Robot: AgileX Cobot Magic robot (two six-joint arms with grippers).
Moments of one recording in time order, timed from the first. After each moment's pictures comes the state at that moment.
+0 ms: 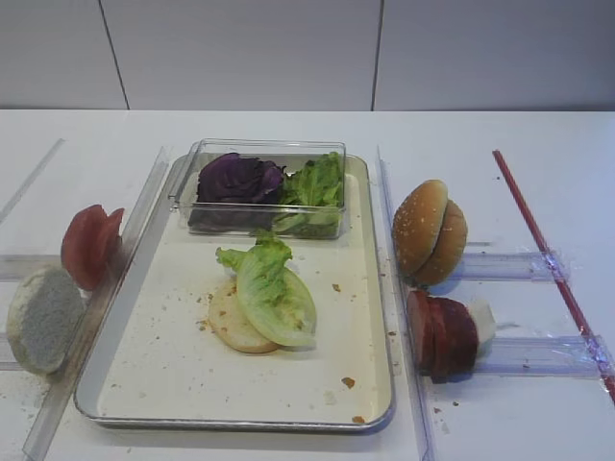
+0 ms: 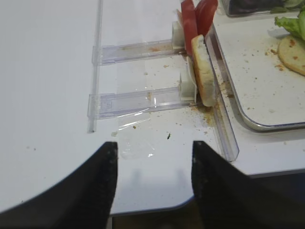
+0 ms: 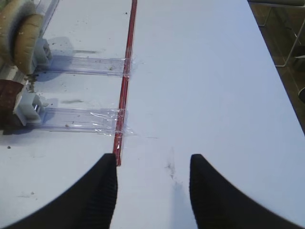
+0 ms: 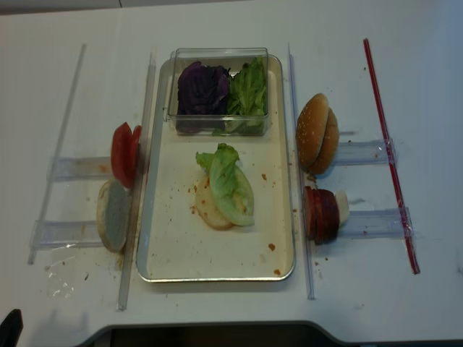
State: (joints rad) left arm -0.03 -0.02 -0.49 0.01 1.17 0.06; right arm 0.01 -0.02 -0.47 -0.01 1.14 -0.05
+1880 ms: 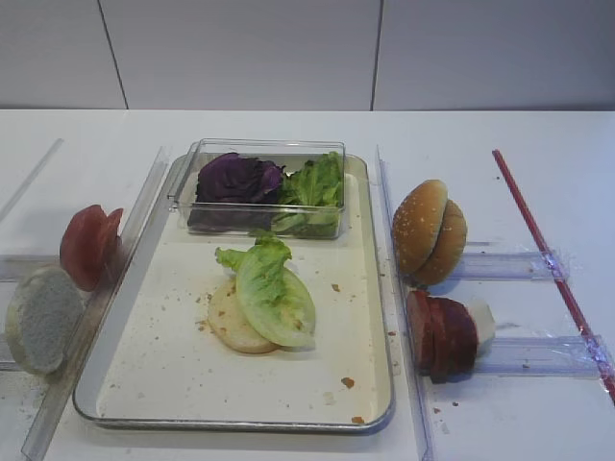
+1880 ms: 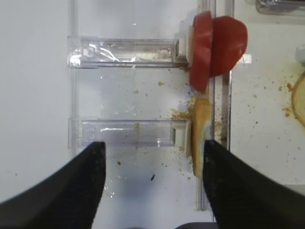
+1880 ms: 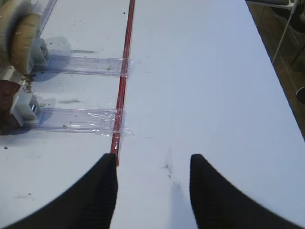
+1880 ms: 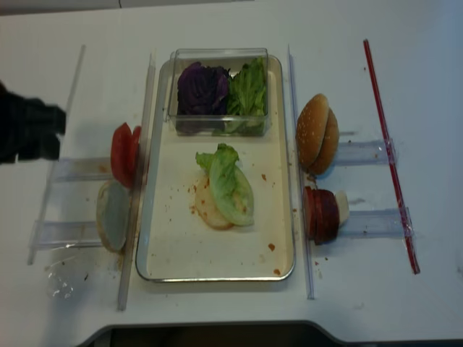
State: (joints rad) left arm -0.03 1.18 -1.15 -0.02 1.25 -0.05; right arm 0.01 -0.02 -0.47 -0.02 1.14 -0.05
